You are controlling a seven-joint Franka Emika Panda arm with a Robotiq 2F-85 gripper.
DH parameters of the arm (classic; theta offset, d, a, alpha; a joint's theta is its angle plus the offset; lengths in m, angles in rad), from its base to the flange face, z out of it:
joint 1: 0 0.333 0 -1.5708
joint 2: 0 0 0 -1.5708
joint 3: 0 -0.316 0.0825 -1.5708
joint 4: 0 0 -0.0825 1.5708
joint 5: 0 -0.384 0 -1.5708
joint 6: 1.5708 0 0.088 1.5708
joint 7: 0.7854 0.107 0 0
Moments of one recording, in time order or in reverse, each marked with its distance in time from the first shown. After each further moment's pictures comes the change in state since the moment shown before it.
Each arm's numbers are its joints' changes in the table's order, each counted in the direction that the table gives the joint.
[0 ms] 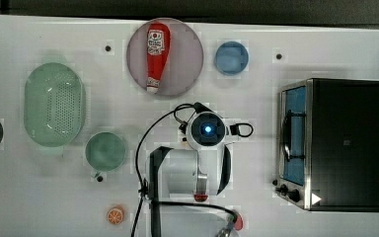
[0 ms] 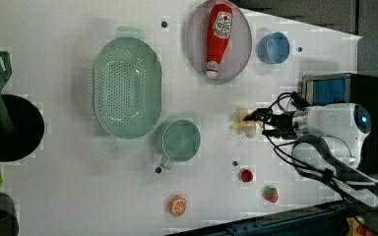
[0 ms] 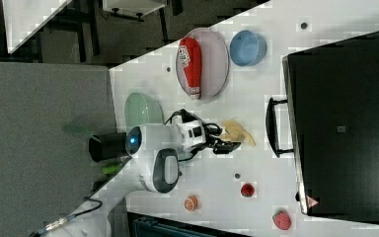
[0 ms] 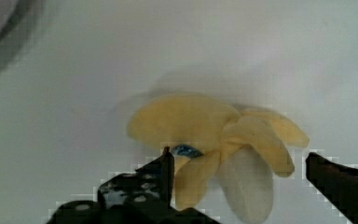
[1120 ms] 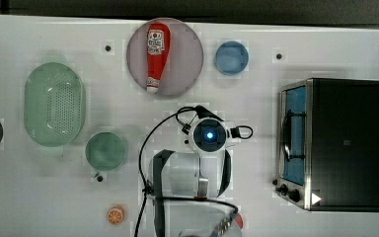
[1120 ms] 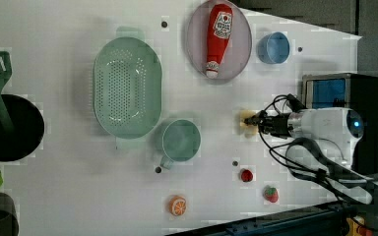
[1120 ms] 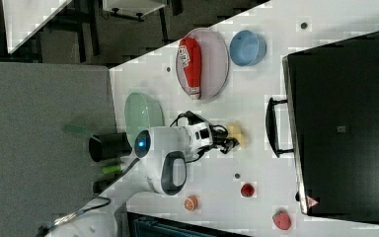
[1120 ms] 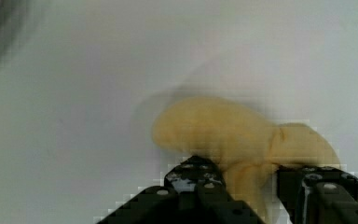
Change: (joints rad) arm -0.021 0.021 -0.012 -0.023 -0.008 0.063 -0.014
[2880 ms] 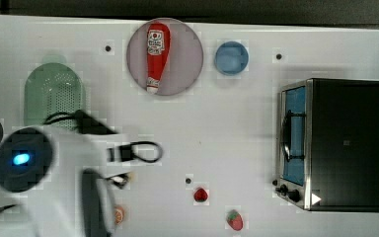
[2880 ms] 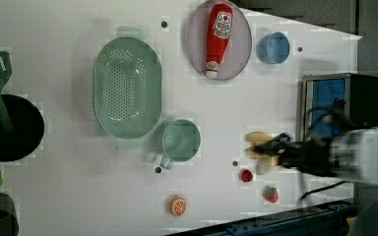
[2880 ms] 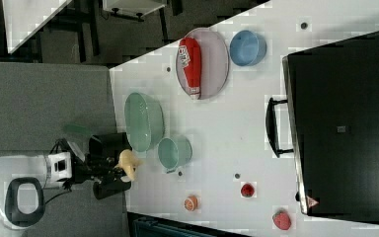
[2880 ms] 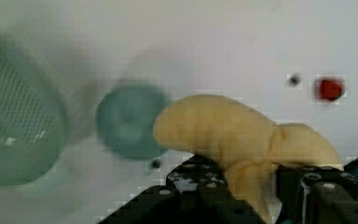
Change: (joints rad) arm 0.055 -0.524 -0.417 0.242 -0.116 -0.792 0.398
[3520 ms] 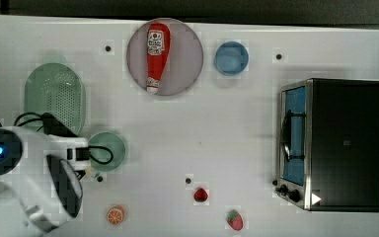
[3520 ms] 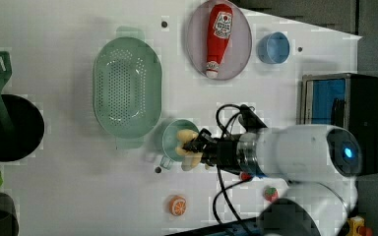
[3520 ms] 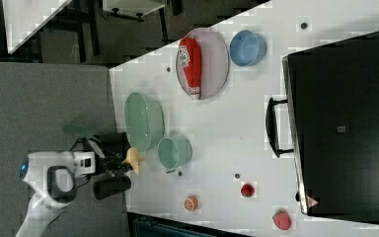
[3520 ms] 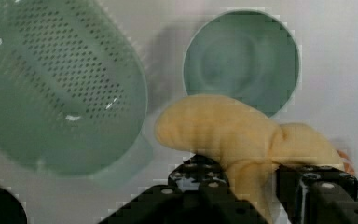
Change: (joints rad) arm 0.068 0.296 -0.116 -0.006 -0.010 0.330 0.305
